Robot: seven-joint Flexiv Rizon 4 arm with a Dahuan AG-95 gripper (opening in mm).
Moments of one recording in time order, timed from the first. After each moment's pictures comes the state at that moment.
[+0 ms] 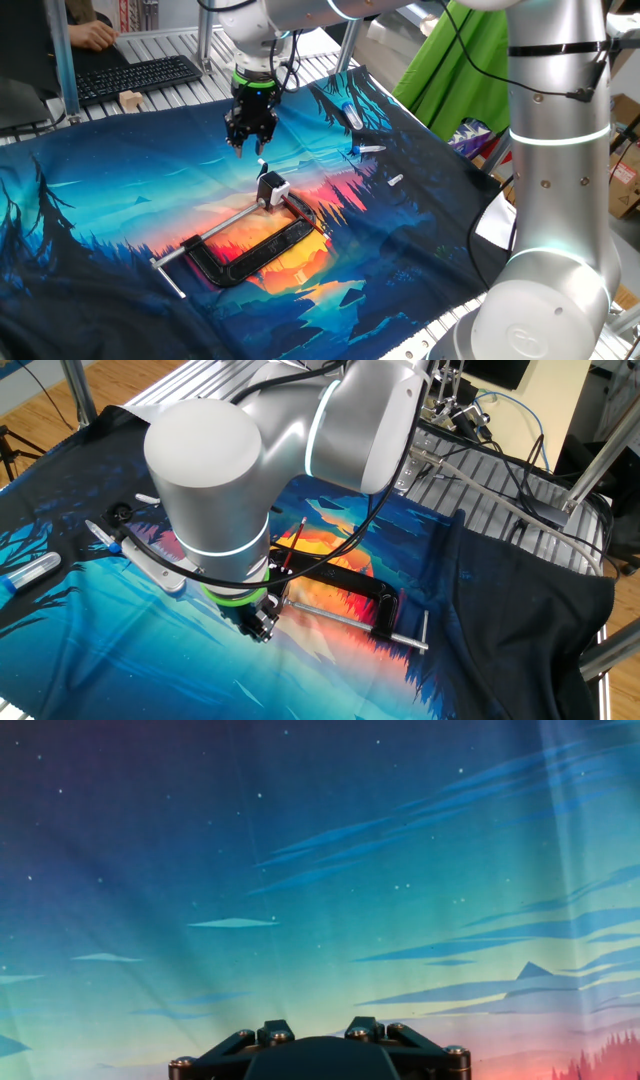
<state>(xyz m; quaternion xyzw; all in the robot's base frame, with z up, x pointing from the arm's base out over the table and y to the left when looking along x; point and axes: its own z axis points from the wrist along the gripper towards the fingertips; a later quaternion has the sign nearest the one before) 0.640 0.021 0.068 -0.08 -1.00 0.00 0.05</state>
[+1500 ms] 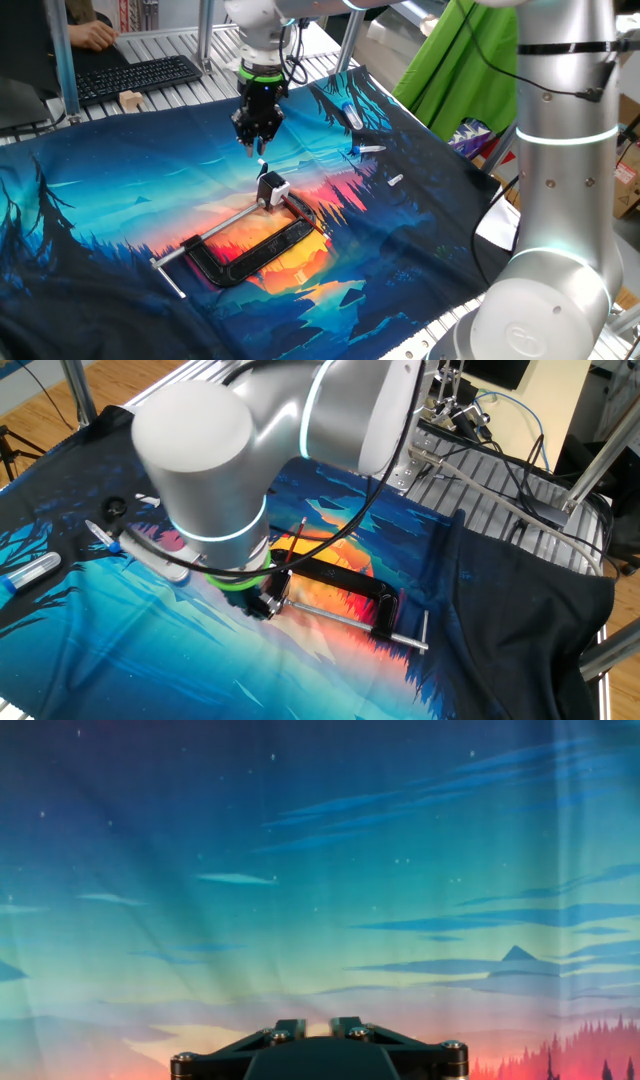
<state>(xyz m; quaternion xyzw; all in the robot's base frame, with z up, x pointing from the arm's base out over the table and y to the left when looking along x) 0.614 0.016 0.088 -0.02 -1.00 -0.01 0.08</state>
